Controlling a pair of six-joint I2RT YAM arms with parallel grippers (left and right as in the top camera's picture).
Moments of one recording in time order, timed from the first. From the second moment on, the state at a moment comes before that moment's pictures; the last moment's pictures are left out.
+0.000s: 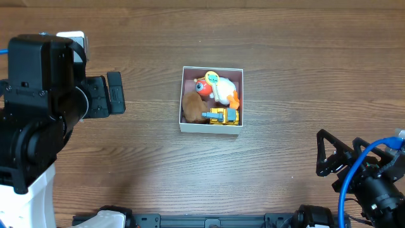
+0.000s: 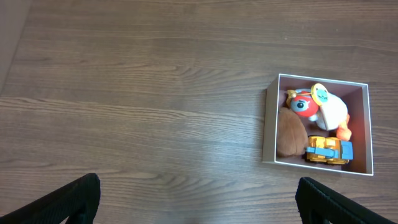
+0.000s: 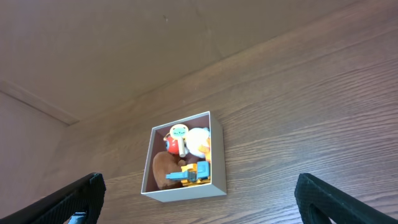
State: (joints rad) left arm -0.16 1.37 2.15 -1.67 -0.16 -0.21; right arm -0.11 0.62 1.41 -1.24 -0.31 0.39
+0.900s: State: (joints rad) left arm -0.16 1.37 2.15 -1.67 -0.17 -0.21; right arm 0.05 0.34 0.63 -0.65 -0.24 0.14
